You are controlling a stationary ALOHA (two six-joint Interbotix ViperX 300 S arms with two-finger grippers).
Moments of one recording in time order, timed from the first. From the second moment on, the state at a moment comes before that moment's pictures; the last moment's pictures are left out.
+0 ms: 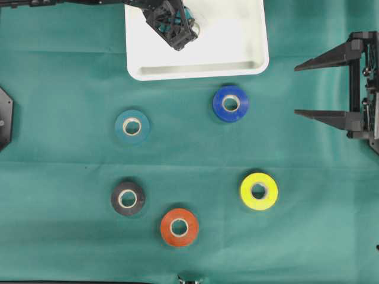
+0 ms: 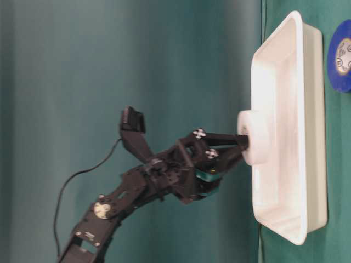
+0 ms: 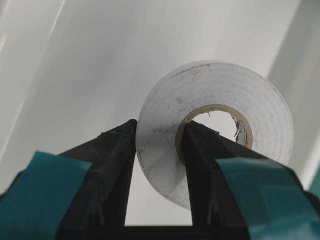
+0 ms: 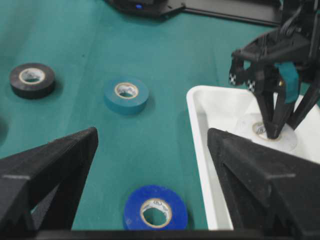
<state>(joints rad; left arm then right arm) 0.42 0.23 0.22 0.01 0.56 -0.08 -0.04 -0.87 1.13 -0.02 -0.07 0.01</state>
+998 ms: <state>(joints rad) 0.45 0.32 0.23 0.01 0.54 -0.08 -0.04 -0.87 1.13 -0.02 -0.07 0.02</state>
